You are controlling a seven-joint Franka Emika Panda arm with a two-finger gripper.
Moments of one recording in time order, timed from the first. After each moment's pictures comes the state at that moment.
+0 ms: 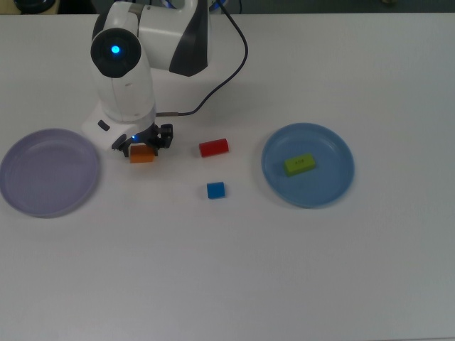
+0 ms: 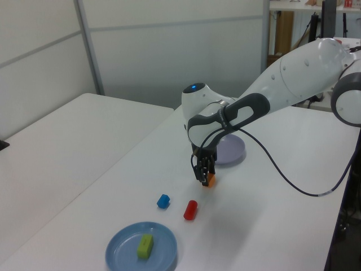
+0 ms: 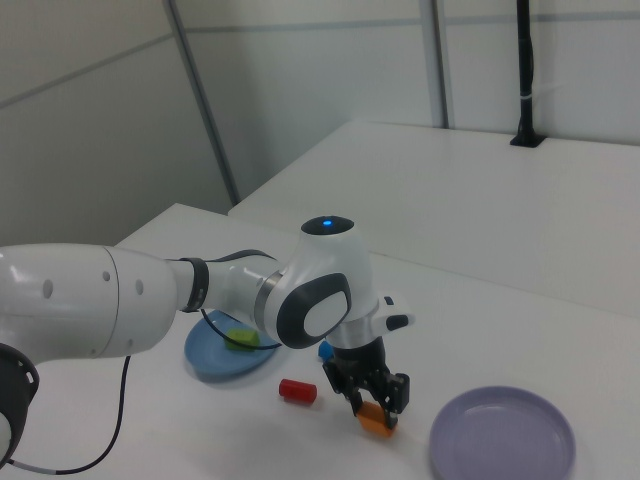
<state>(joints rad) 0.04 0.38 -0.17 -1.85 -0.02 2.18 -0.20</state>
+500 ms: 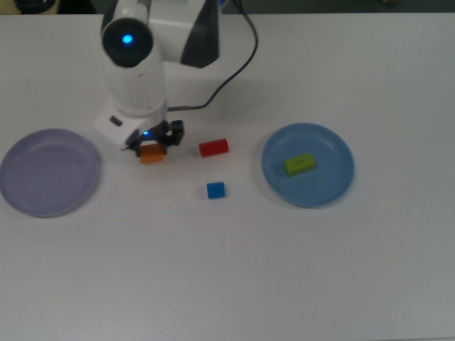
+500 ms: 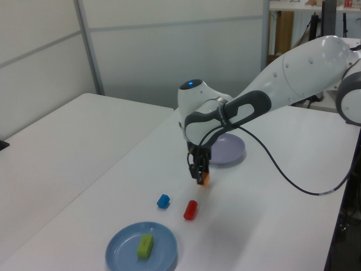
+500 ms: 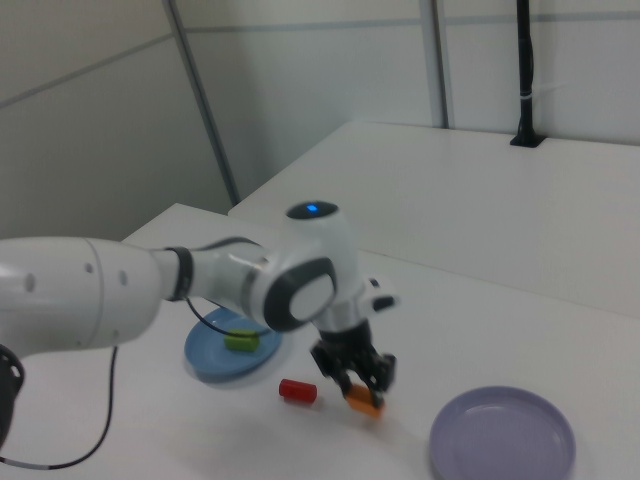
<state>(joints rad) 0.09 0.34 -0.17 -1.83 -0.01 2.16 -0.21</state>
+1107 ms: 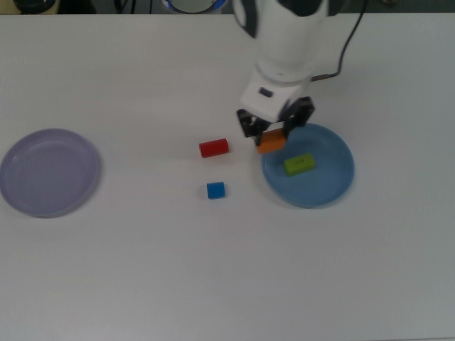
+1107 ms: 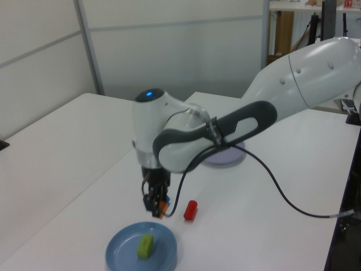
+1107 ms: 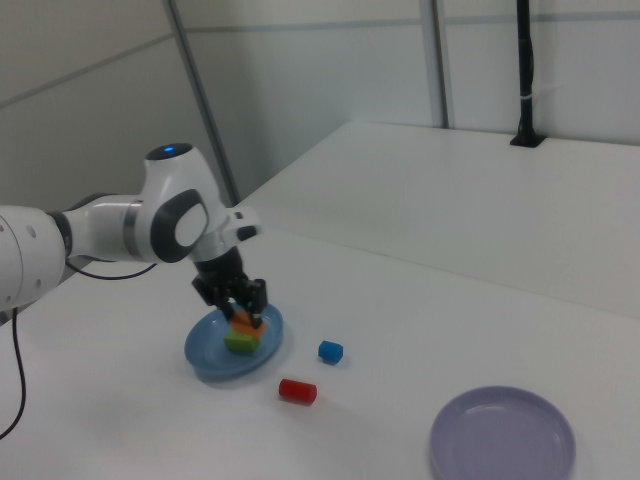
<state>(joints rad) 0.31 0.31 -0.02 -1.74 -0.02 2.11 0.08</state>
